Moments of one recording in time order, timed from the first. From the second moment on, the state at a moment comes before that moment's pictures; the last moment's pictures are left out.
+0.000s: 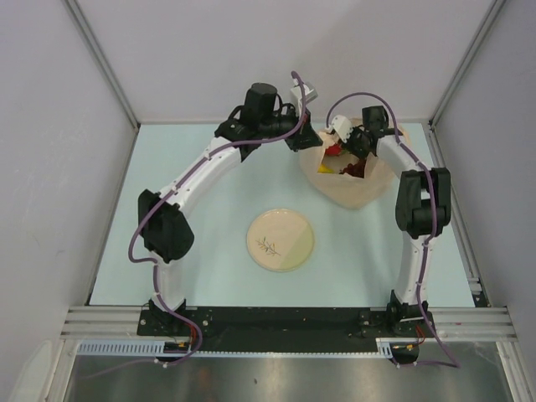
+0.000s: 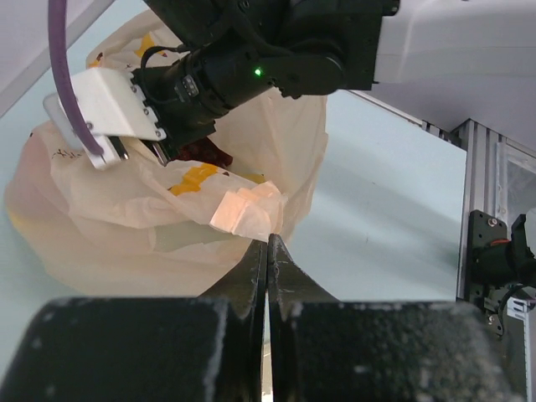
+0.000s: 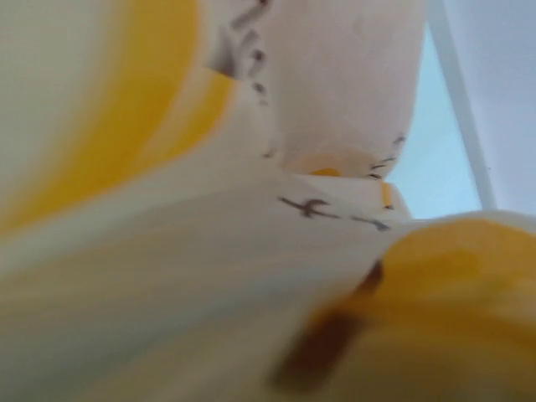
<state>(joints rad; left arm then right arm) -0.60 1.96 1.97 -0.37 0.69 -0.03 0.12 2.10 1.71 -0.45 -0.23 -0.94</state>
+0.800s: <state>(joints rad) -0.58 2.08 2.05 -0.36 0.68 -0.05 0.06 2.46 2.14 -0.54 -0.28 -1.10</state>
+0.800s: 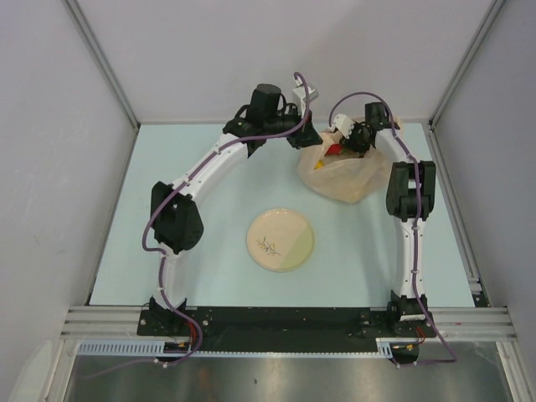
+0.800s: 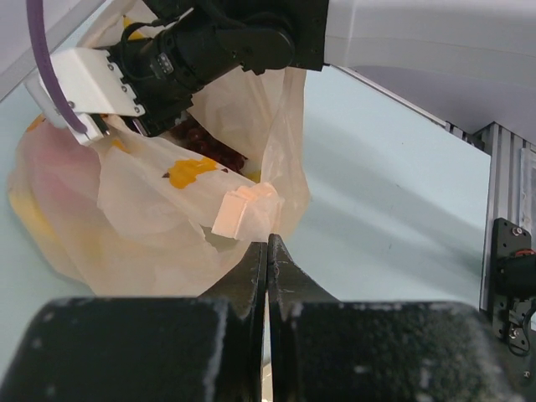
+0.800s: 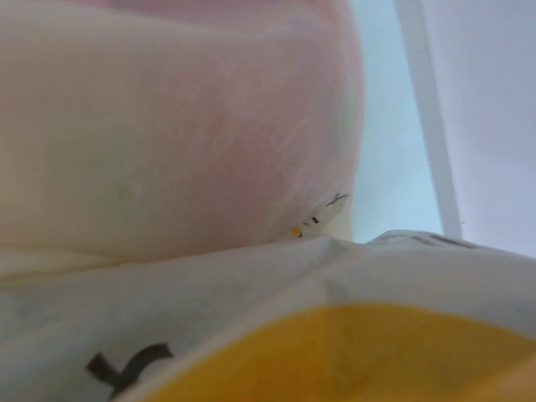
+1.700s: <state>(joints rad) -0.58 2.07 1.98 -0.35 0.64 -0.07 0.19 1.76 1.54 -0.45 -0.31 -0.86</state>
